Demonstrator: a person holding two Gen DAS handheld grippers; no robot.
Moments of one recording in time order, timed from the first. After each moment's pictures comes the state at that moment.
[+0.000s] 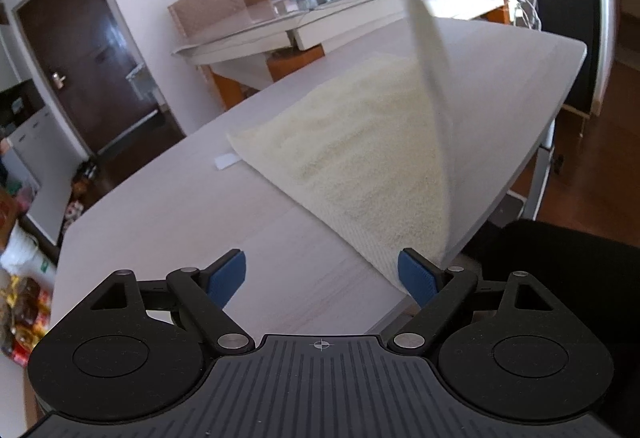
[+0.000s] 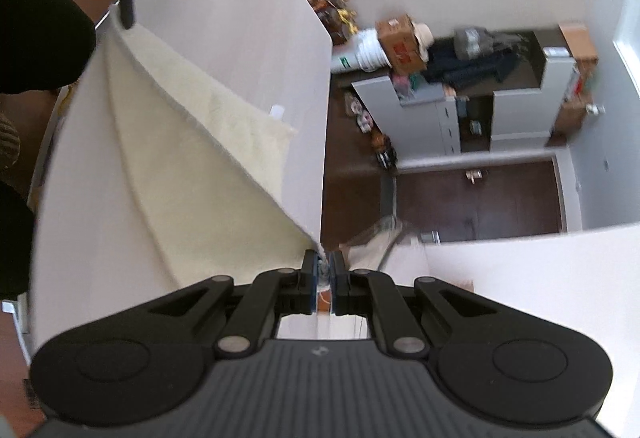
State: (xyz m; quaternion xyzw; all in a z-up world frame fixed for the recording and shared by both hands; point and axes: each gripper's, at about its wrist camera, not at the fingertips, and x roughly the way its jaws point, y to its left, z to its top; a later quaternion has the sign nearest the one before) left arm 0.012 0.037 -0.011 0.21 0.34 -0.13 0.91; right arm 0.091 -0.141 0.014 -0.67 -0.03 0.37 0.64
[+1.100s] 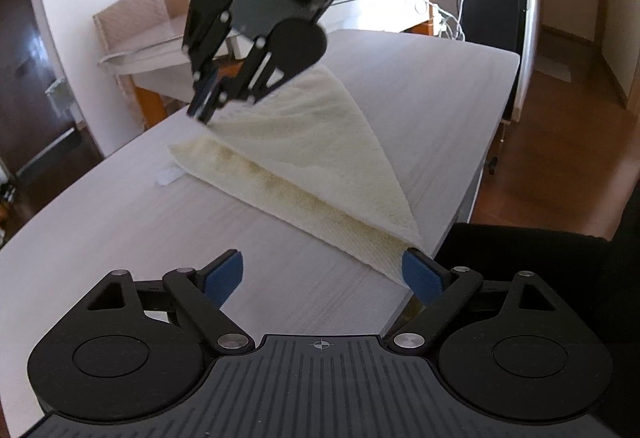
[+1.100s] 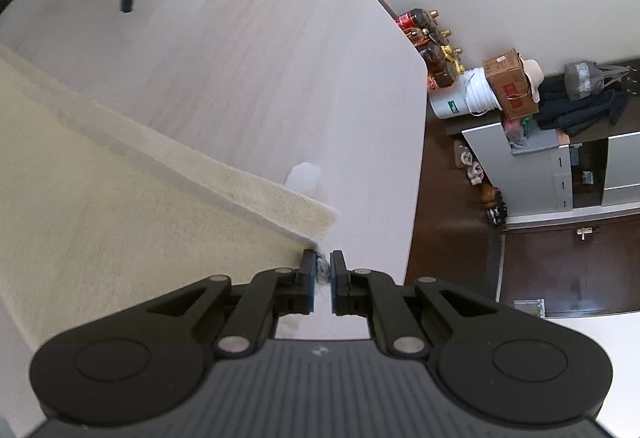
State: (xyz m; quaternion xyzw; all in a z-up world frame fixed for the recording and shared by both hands) left arm 0.035 0.075 -0.029 0.17 0.32 -0.26 0.89; right arm 0.216 0.028 -0.036 -0.65 0.03 0.52 0.55
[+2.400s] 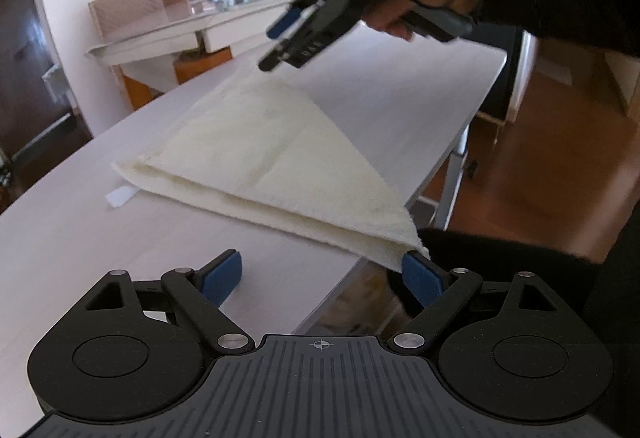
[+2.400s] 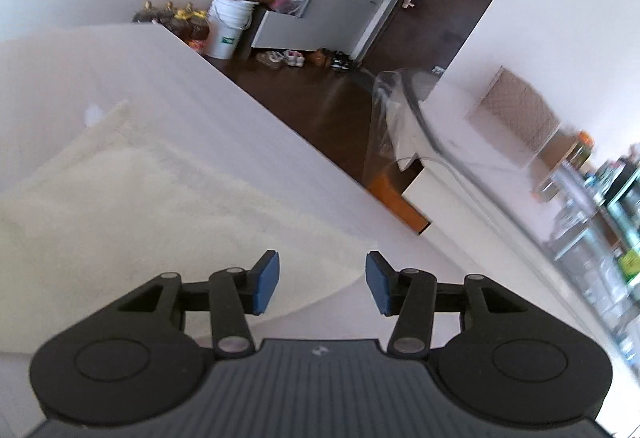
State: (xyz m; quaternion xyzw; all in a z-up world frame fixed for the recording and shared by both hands) left arm 0.023 0.030 -0.023 0.15 0.33 -0.25 0.90; right arm 0.223 -0.132 0.038 -0.30 0.23 0.34 0.86
